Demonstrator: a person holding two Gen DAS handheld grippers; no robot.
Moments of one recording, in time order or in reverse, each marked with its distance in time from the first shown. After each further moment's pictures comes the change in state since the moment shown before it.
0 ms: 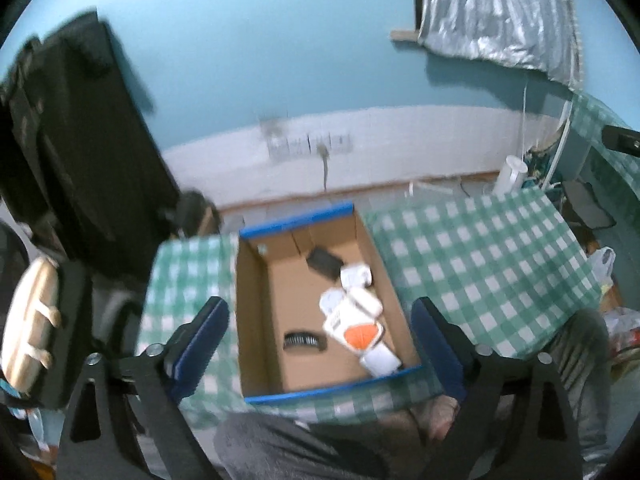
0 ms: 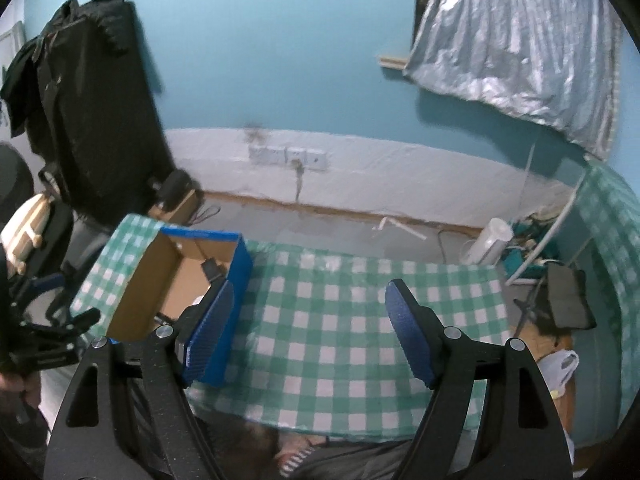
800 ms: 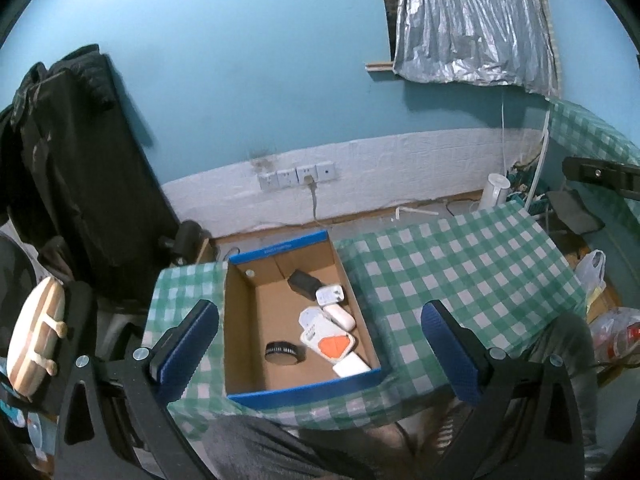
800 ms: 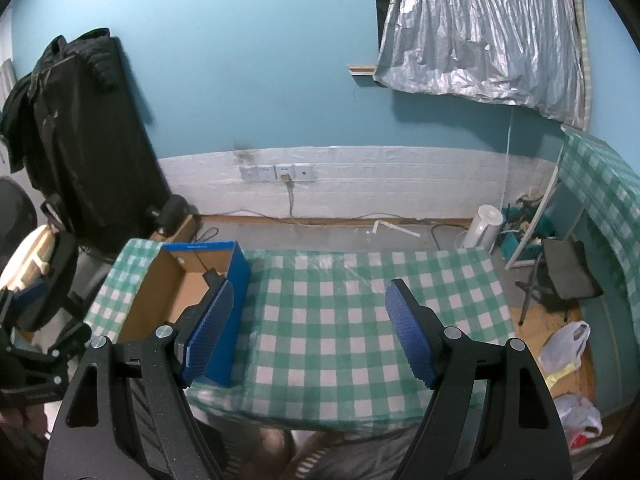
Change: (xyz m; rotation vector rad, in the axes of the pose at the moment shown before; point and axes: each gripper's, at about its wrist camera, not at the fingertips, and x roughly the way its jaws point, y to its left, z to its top) left arm -0.053 -0.041 -0.009 0.012 -0.081 -0.012; right arm -0.031 -0.019 -0.038 0.100 -0.036 0.013
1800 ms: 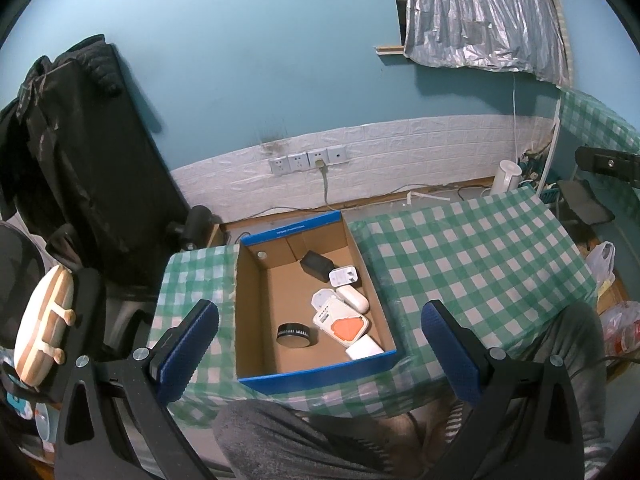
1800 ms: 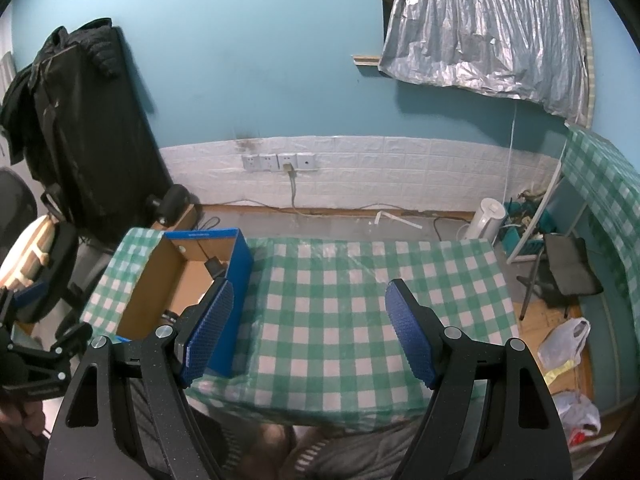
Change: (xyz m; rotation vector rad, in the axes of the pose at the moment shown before) left arm 0.005 0.008 -0.014 0.000 0.046 0.033; right arm 0.004 0.005 -0.006 -0.010 0.030 0.004
